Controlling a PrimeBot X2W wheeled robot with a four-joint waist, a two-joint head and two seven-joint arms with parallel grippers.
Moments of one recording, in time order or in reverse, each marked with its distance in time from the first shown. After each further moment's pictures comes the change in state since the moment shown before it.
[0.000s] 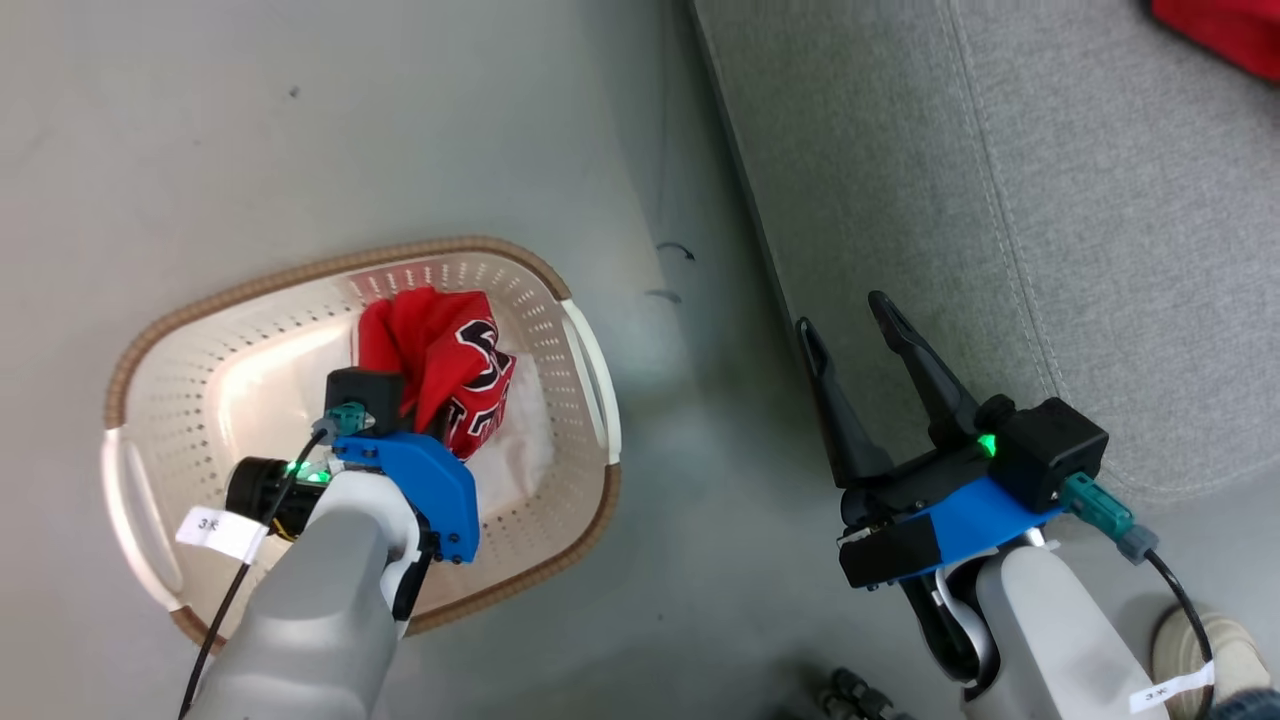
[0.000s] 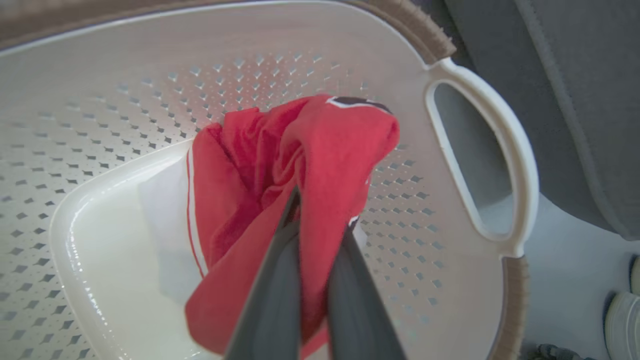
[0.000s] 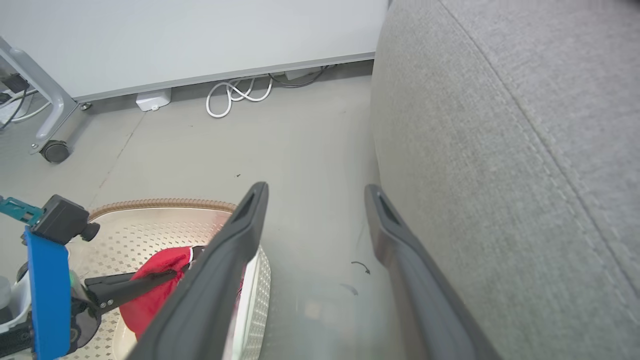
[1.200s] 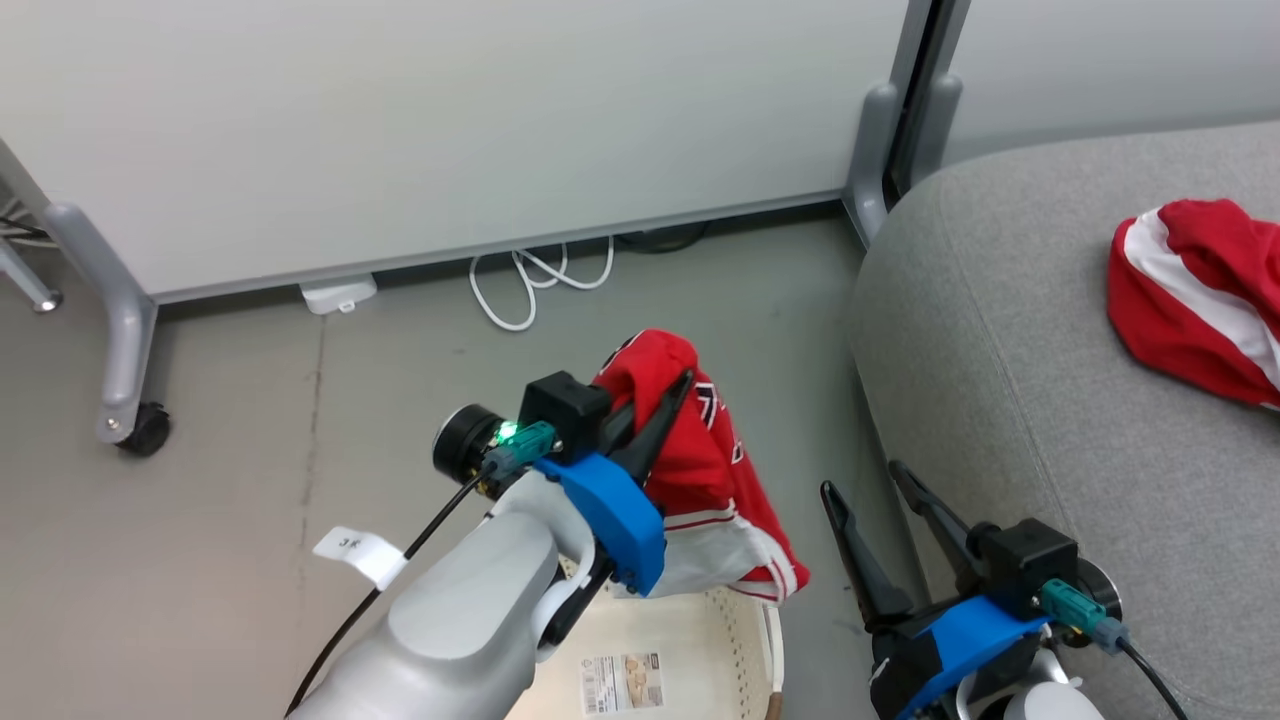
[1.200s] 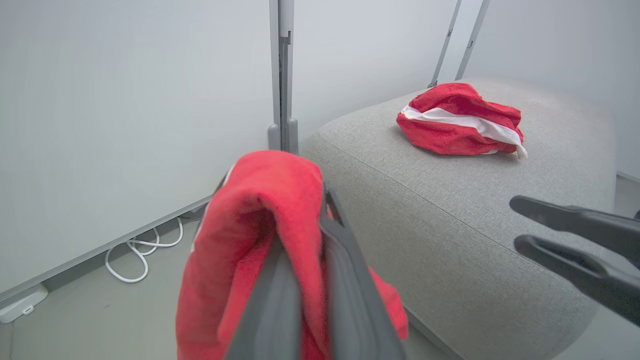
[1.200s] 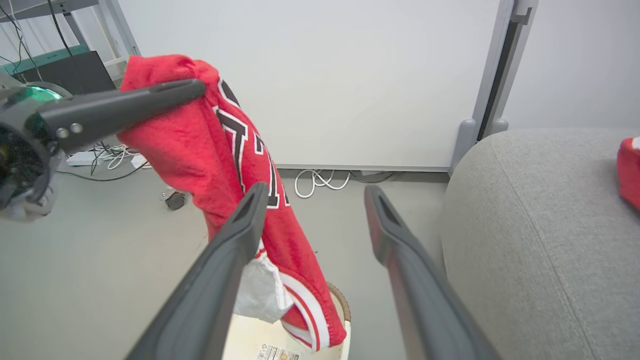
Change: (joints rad) left arm 0.081 -0.011 -0.343 -0.479 -0.171 -0.010 -0.060; right arm 0.228 0.001 -0.065 -0.018 -0.080 0.000 0.156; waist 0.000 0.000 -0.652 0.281
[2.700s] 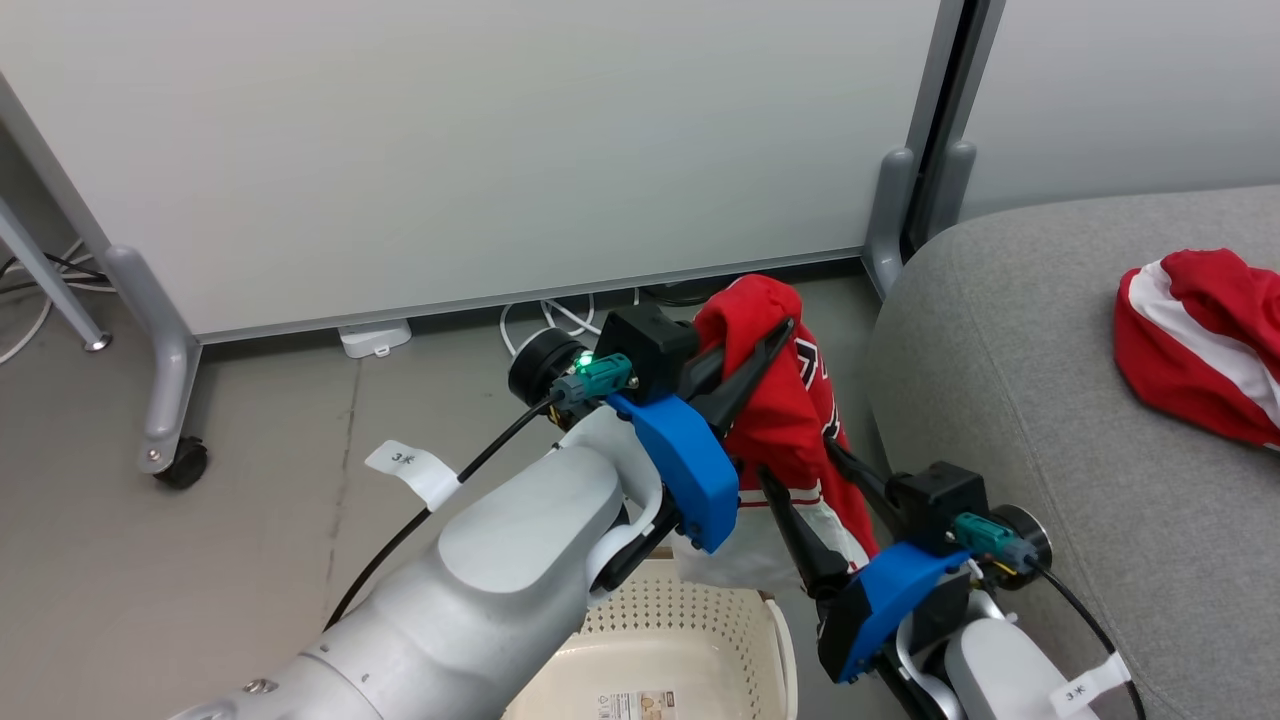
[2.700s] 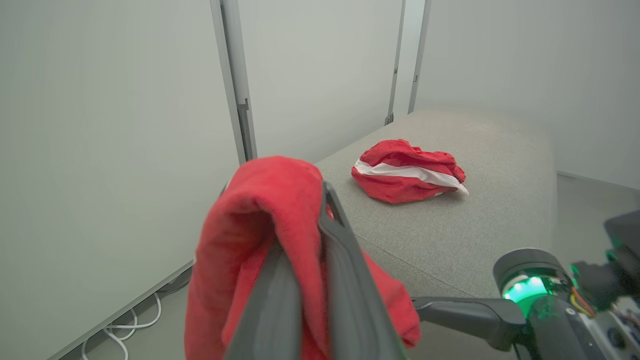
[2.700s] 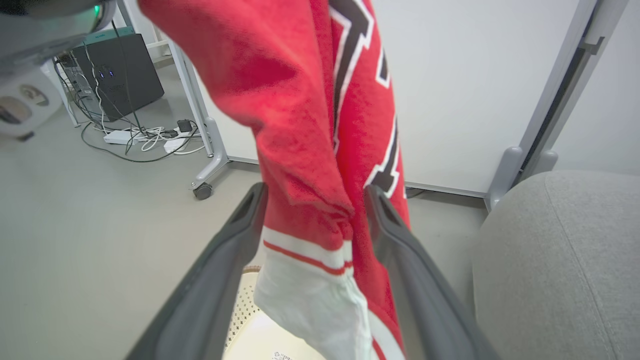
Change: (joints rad) left arm -0.191 -0.028 -0.217 -0.034 -0.191 -0.004 0.003; right arm -0.144 0.000 0.107 0.153 0.025 0.000 0.052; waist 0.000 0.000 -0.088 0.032
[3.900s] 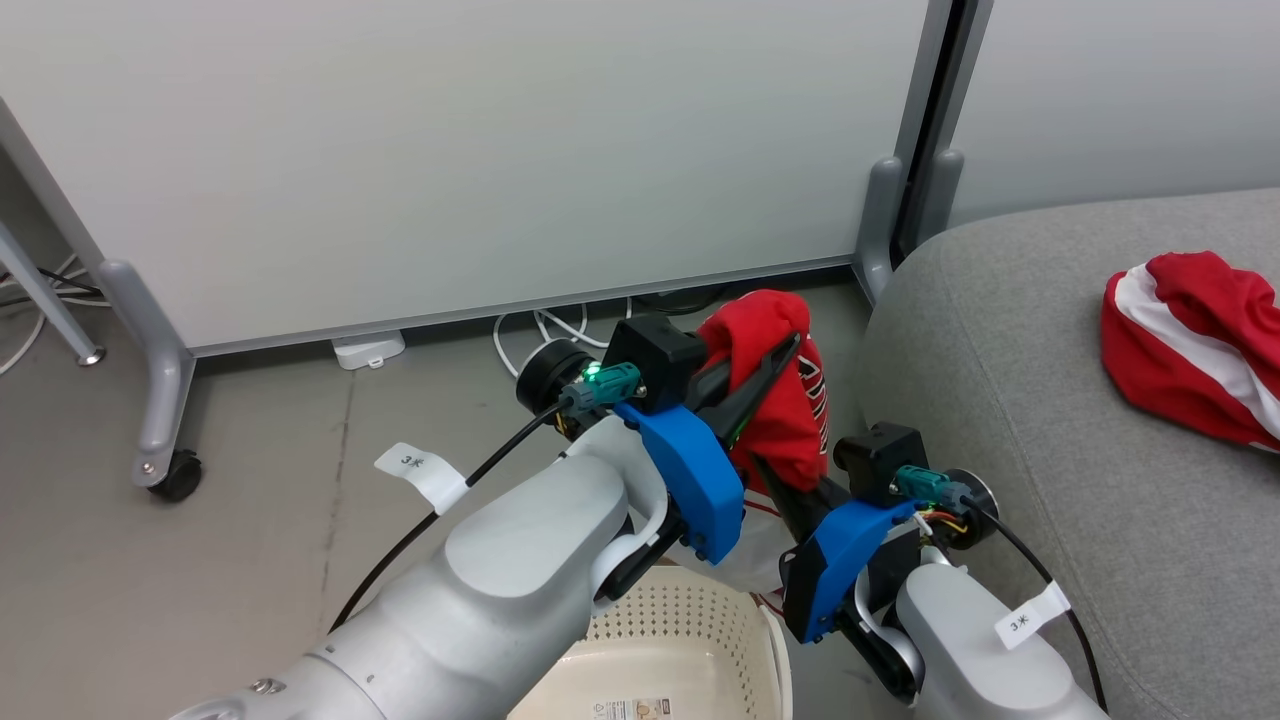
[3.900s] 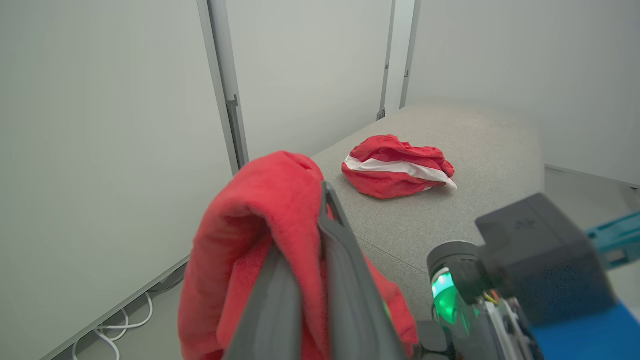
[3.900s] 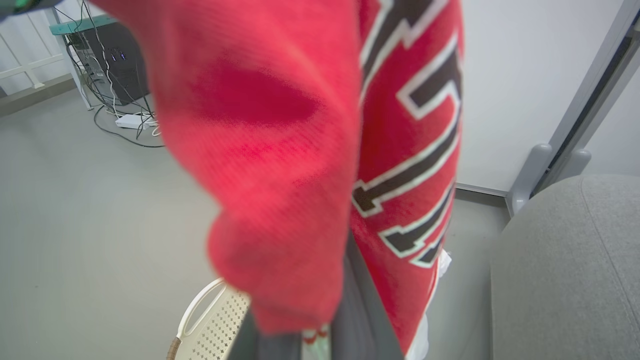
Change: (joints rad) left arm -0.006 -0.002 -0.053 0.004 -0.042 0.000 -0.003; right arm -0.260 0.000 0.197 0.406 0.151 0.000 -0.124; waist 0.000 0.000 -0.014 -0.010
